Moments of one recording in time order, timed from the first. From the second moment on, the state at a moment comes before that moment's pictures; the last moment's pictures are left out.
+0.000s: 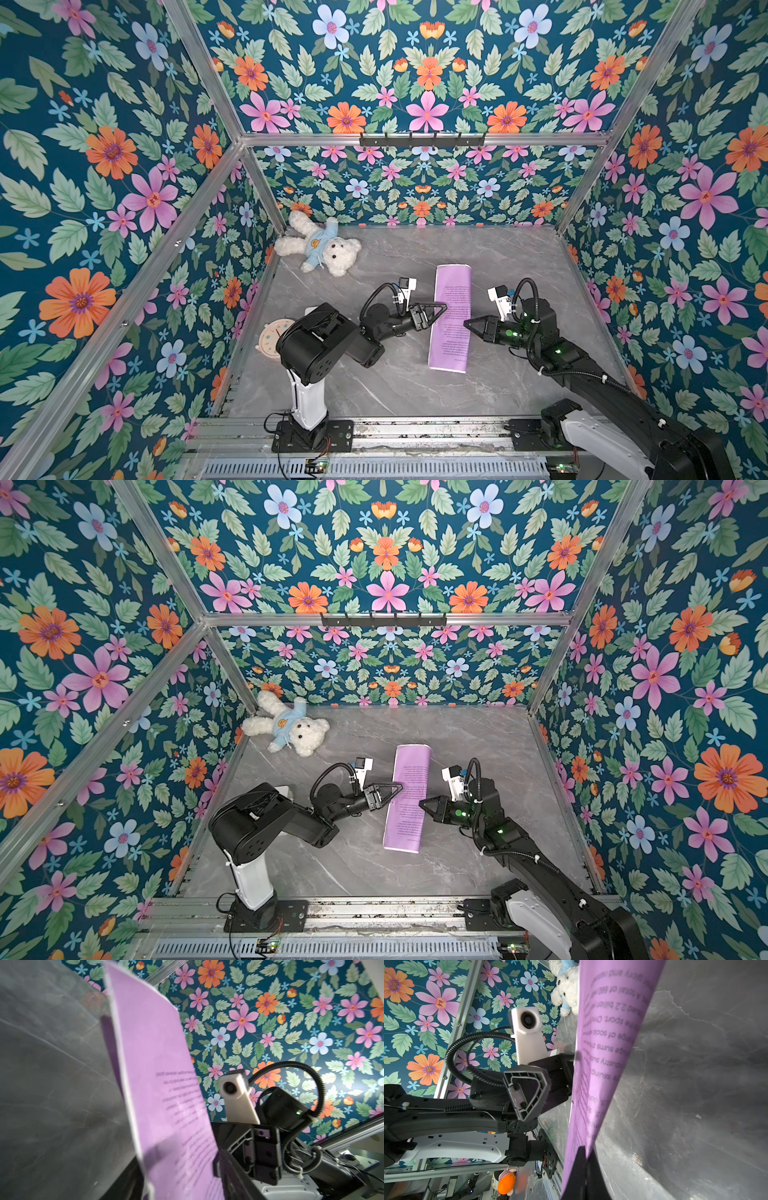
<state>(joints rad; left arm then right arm) -0.72 1.84 0.54 1.46 0.52 -1.07 0.39 0.92 0.44 0.02 -0.65 0.76</state>
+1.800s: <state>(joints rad) -0.74 1.85 0.57 1.50 0.63 -1.13 0.38 0.86 0.41 0.11 -0.68 0.74</state>
